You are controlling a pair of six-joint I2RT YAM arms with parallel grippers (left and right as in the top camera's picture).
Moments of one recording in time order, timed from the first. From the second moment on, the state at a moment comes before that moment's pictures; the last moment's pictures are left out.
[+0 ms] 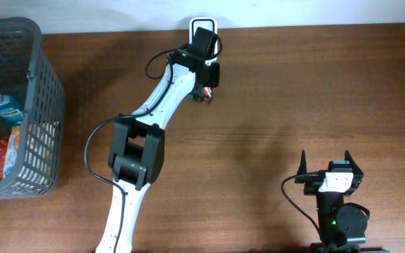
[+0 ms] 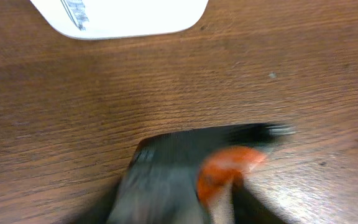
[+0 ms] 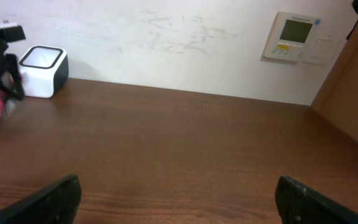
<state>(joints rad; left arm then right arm) -0.44 2.47 2.18 -0.78 0.01 -0.31 0.00 0.01 0.01 -0.07 0.11 -0.14</state>
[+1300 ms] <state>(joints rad) 0.45 2.01 2.64 -1.52 -0.02 -0.41 0.00 0.01 0.01 -0.07 0.11 -0.14</state>
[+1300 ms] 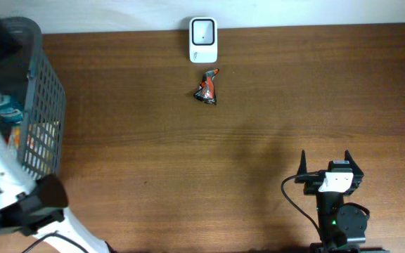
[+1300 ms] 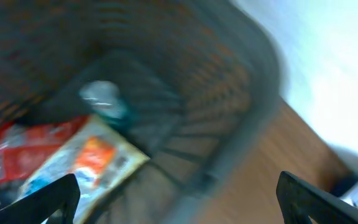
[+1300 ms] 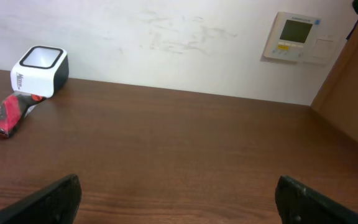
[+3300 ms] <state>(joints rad) 0.57 2.20 2.37 -1.55 0.03 -0.07 0.00 0.01 0.01 -0.07 0.11 -0.14</state>
